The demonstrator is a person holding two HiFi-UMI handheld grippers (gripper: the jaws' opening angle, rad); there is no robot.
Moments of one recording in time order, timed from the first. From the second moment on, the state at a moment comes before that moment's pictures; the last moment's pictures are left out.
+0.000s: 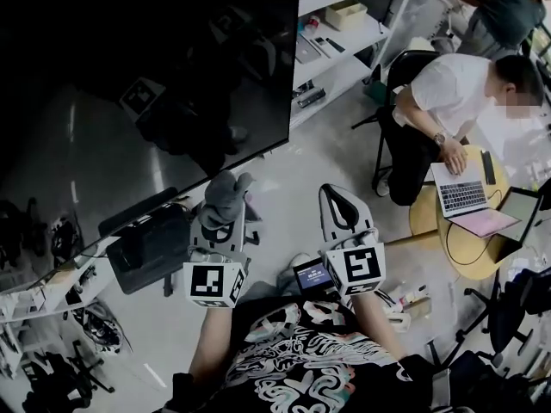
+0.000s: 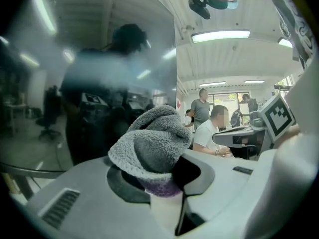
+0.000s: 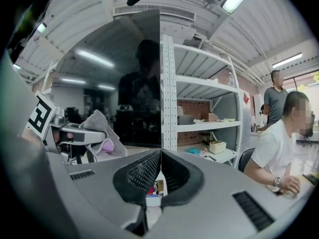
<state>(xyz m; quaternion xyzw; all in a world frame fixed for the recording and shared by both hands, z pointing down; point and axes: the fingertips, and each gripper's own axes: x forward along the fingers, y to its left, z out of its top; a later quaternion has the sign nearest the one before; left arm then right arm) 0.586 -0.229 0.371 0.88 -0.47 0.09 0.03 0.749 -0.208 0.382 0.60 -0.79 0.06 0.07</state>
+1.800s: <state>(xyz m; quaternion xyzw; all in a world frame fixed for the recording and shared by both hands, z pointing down) 0.586 0.152 0.337 0.80 -0.59 0.07 0.00 0.722 0.141 0.342 0.45 -0.89 0.01 0.10</state>
